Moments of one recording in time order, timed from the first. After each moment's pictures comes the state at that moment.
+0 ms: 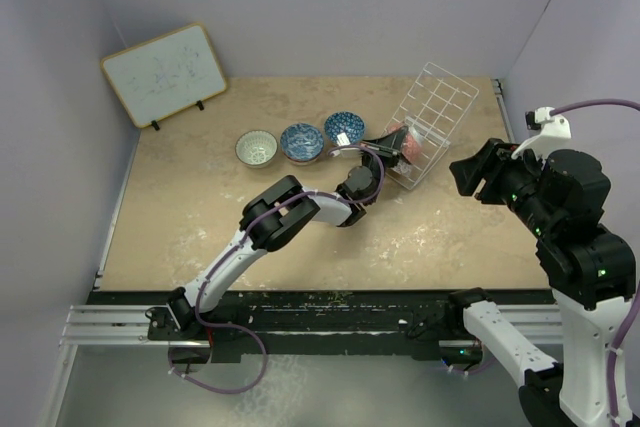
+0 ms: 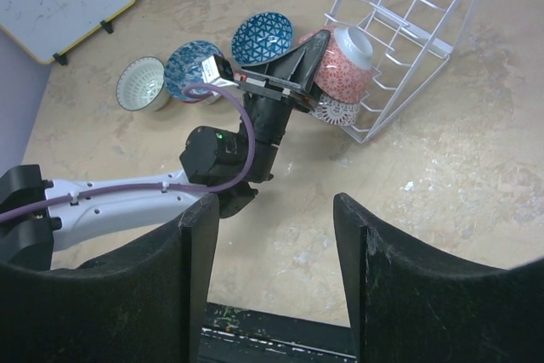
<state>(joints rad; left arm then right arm) -0.94 2.54 1.62 1.30 -0.59 -1.43 0.22 0.80 1.51 -1.07 0.00 0.33</state>
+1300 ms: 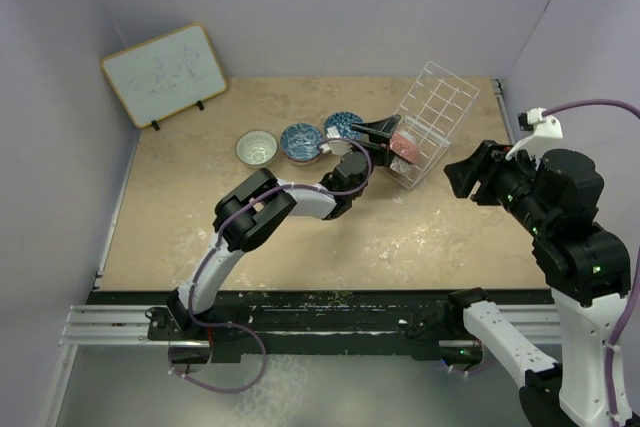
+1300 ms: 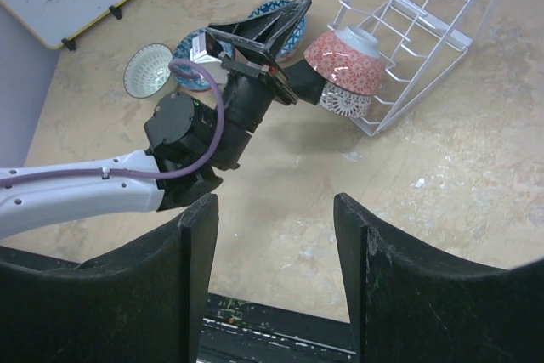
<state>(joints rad) -0.90 2.31 1.43 1.00 -0.51 -1.65 0.22 0.80 1.48 -1.05 -0.04 0.33</state>
